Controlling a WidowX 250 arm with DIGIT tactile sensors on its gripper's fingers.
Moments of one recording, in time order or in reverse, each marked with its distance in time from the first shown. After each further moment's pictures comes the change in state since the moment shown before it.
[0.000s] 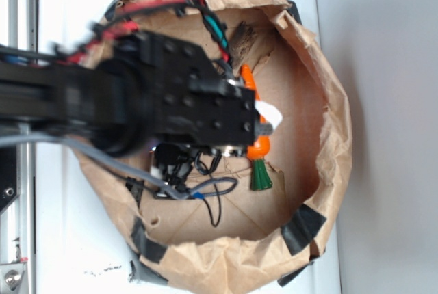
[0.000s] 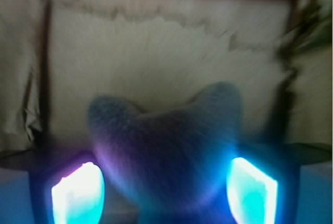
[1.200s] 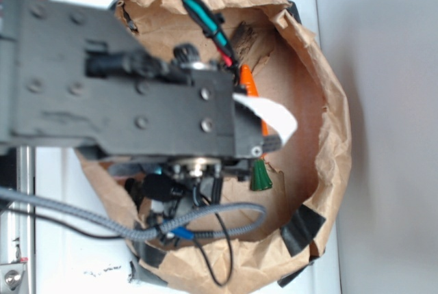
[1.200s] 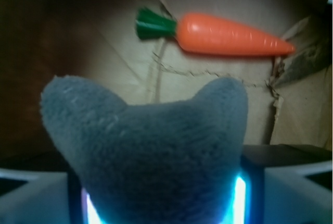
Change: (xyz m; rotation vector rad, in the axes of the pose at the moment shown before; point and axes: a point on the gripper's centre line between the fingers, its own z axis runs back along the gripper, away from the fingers) arm -0.015 -0.029 0.109 -0.148 -0.290 -0.008
